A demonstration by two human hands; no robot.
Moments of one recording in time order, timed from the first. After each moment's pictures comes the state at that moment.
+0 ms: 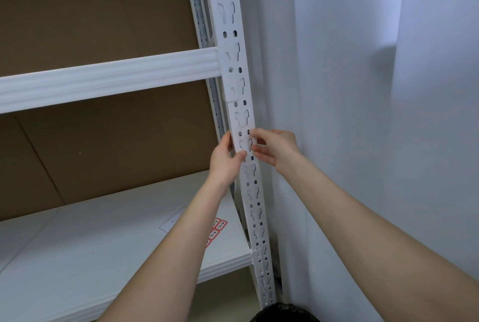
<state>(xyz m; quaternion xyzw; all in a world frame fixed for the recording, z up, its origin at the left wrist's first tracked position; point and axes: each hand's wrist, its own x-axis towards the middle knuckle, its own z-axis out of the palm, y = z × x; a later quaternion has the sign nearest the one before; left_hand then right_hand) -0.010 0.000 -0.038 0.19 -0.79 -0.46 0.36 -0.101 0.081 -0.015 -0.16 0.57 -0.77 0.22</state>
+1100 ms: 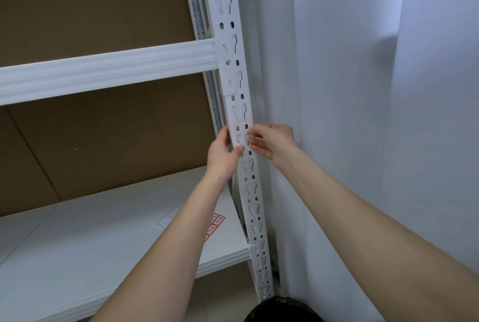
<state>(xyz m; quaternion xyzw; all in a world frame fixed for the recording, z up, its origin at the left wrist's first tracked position) -0.012 0.001 -0.037 0.20 -0.78 -0.46 0.36 -0.098 0.083 -0.013 -0.16 0.56 -0.78 0.22</state>
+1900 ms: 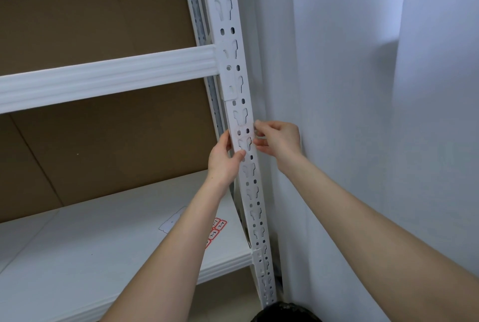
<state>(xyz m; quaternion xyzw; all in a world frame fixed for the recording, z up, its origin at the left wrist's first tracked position) -0.013 -0.002 -0.039 0.20 -0.78 -0.46 0.37 -0.101 0.086 -0.014 -0.21 0.60 -0.76 0.12</state>
